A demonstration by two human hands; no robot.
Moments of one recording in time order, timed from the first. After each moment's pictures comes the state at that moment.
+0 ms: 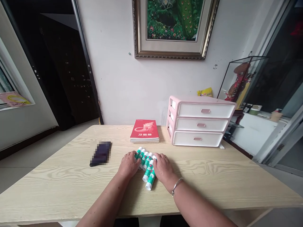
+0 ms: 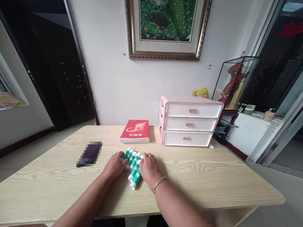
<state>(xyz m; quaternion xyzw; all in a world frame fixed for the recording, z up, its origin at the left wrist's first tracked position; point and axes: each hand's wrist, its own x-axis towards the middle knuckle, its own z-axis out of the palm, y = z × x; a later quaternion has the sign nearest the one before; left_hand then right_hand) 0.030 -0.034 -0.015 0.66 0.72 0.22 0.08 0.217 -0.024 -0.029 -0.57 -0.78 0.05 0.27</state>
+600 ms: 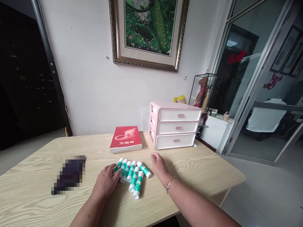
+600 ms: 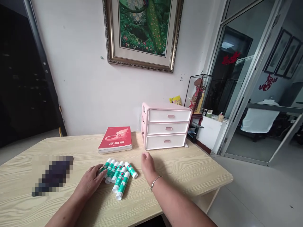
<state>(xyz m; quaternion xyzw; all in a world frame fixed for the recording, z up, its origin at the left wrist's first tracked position) 0.000 -0.016 -0.046 0.69 0.66 0.28 0.12 0.276 0.039 -0.060 -0.61 -0.51 0.31 0.52</state>
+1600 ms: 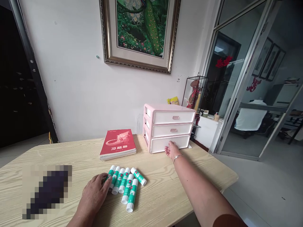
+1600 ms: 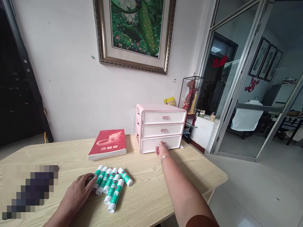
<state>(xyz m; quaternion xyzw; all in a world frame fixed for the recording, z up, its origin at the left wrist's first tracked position) -0.006 -0.002 -0.056 0.68 0.67 0.27 0.13 0.397 0.118 0.003 -0.63 -0.13 0.47 0.61</state>
